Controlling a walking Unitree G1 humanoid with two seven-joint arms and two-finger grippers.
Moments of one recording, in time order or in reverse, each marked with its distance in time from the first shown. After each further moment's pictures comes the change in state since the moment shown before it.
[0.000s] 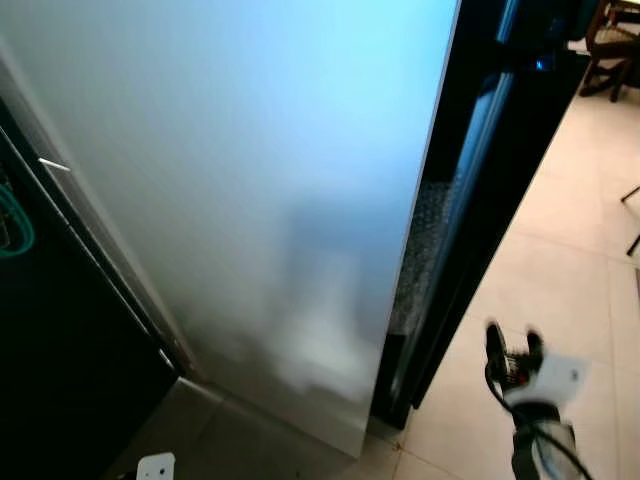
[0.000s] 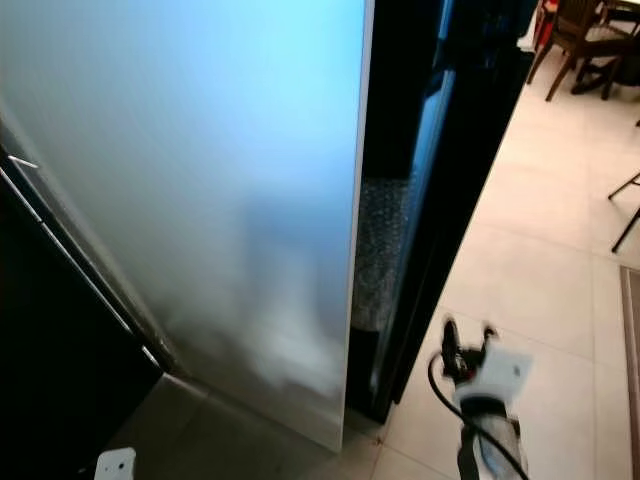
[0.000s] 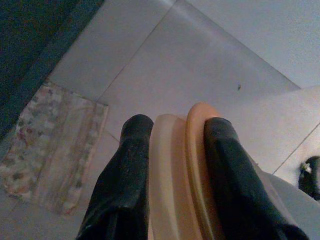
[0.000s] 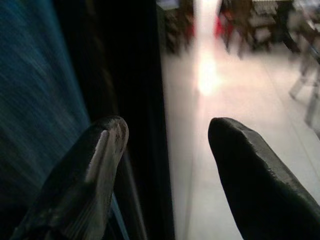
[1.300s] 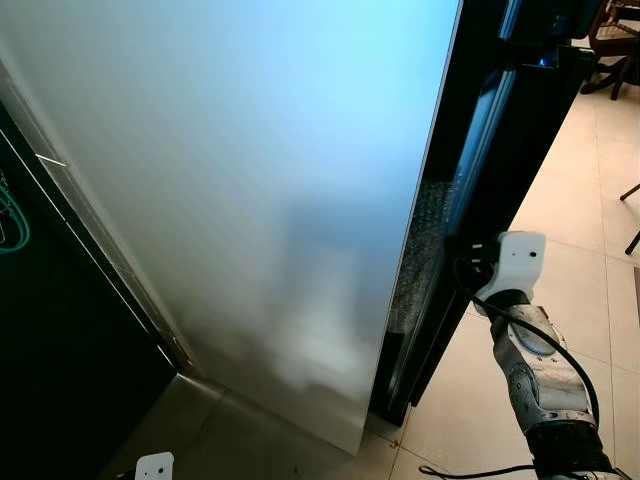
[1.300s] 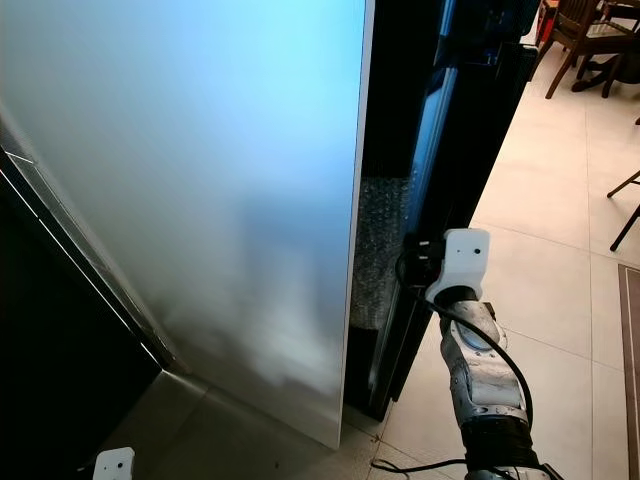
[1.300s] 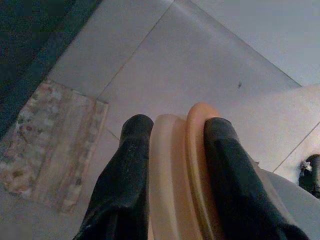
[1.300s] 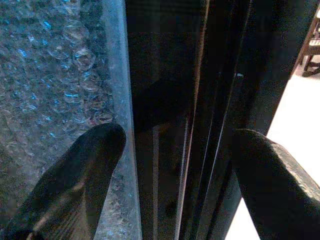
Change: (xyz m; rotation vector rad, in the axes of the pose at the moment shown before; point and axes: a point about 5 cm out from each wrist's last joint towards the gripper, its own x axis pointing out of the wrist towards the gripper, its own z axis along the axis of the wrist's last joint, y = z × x) left arm 0.000 -0.001 0.000 0.000 0.000 -0.003; right arm 0.085 0.036 0.068 -0.100 0.068 0.124
